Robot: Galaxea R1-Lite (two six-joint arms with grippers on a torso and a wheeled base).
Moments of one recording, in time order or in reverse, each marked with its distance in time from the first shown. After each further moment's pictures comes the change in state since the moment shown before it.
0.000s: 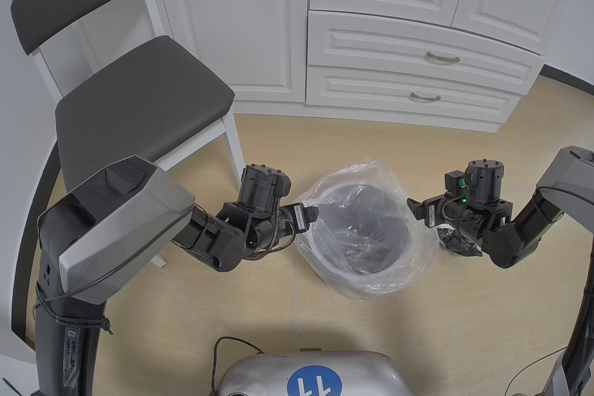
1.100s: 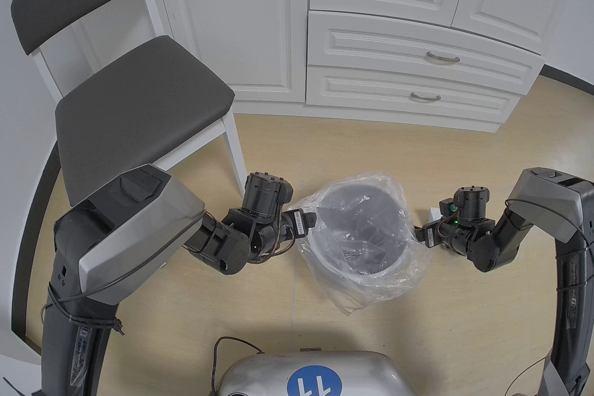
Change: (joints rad) left arm 0.008 0.066 -0.045 0.000 0.024 0.015; right arm -0.113 0.288 -0.155 0.014 0.051 -0.069
